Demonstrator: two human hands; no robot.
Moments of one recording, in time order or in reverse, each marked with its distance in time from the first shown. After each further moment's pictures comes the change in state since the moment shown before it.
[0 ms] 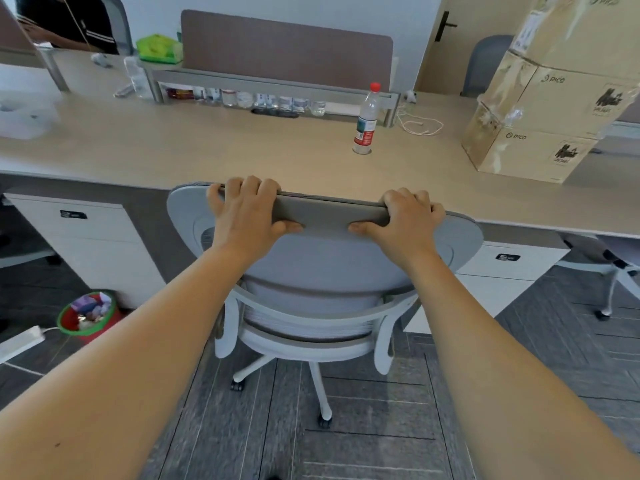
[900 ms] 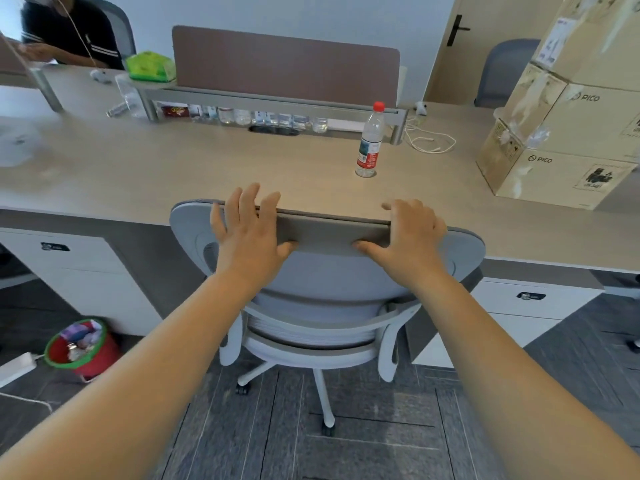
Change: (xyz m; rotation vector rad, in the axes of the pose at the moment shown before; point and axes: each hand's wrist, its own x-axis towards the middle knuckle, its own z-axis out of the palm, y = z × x) left_hand 0.095 0.023 0.039 -0.089 0.045 -0.038; right_hand 0.103 0.029 0.007 -0.043 -0.050 0.016
